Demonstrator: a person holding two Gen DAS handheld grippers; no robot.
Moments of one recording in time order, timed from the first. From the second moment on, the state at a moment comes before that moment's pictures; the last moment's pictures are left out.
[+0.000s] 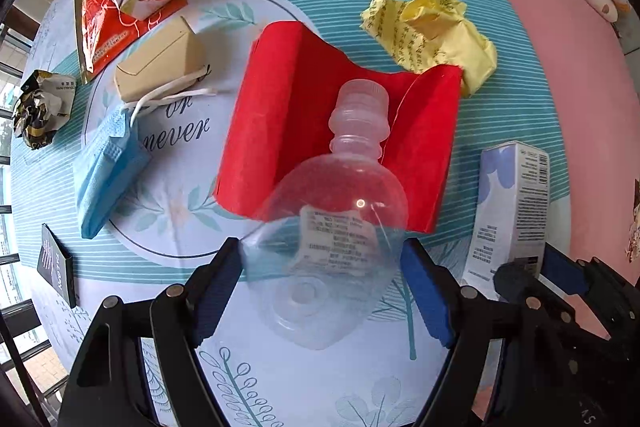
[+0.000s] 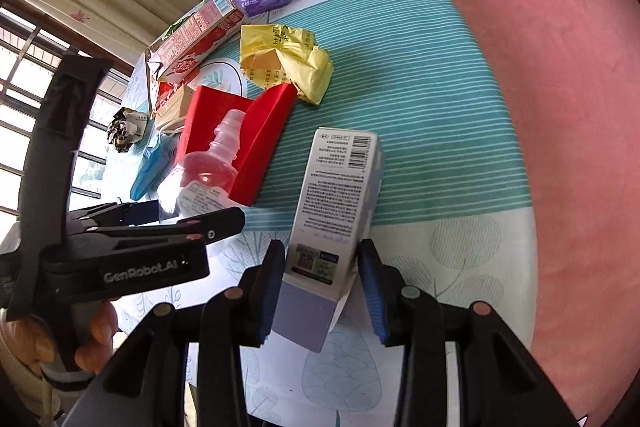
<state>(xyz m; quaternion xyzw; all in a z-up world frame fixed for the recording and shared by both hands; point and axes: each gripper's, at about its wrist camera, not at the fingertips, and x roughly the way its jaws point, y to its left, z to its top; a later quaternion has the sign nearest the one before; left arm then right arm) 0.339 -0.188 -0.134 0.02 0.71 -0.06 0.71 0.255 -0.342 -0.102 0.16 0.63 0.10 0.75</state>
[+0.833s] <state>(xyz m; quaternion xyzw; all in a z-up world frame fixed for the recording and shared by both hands) 0.250 -0.108 -0.048 -0.05 0.62 -0.04 0.78 0.226 -0.296 -0.079 0.14 0.63 0.16 0.75</state>
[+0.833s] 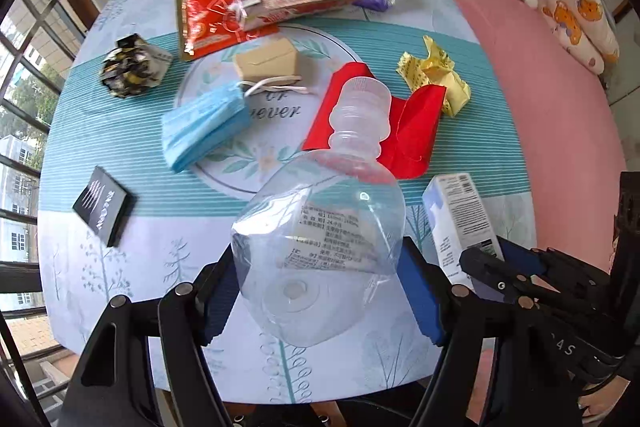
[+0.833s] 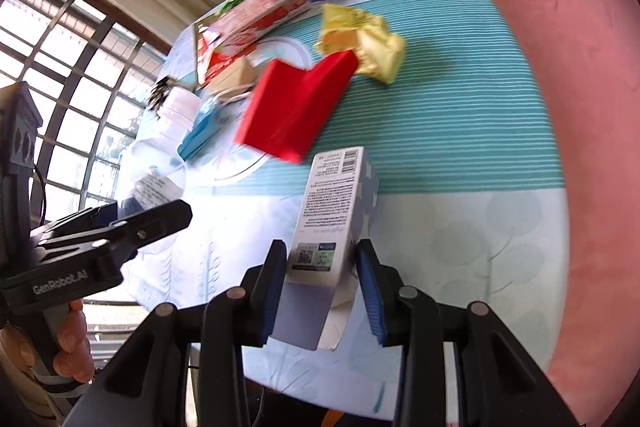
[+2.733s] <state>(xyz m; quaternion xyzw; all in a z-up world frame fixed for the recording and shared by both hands) 0.101 0.039 -0.060 -0.13 0.60 0.01 0.79 0.143 -0.176 -0.069 0.03 0.61 0.18 0.77</state>
